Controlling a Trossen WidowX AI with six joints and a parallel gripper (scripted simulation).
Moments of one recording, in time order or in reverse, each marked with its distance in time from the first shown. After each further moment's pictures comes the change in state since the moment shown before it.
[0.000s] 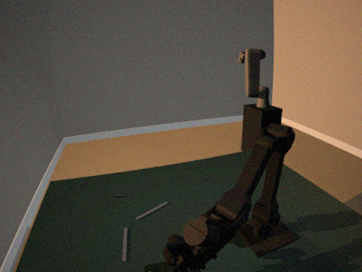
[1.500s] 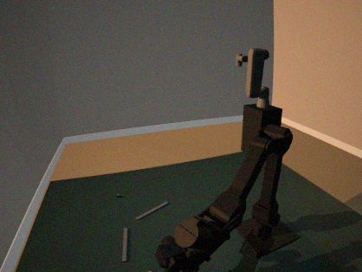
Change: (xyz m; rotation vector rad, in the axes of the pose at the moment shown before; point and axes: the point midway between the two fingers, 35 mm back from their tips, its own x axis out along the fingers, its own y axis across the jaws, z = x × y) arm 0.012 0.000 0.013 0.000 -0.001 0.000
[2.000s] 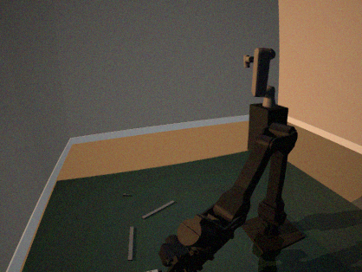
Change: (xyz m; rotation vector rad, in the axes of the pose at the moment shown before) arm 0.004 0.000 0.004 0.000 0.000 0.000
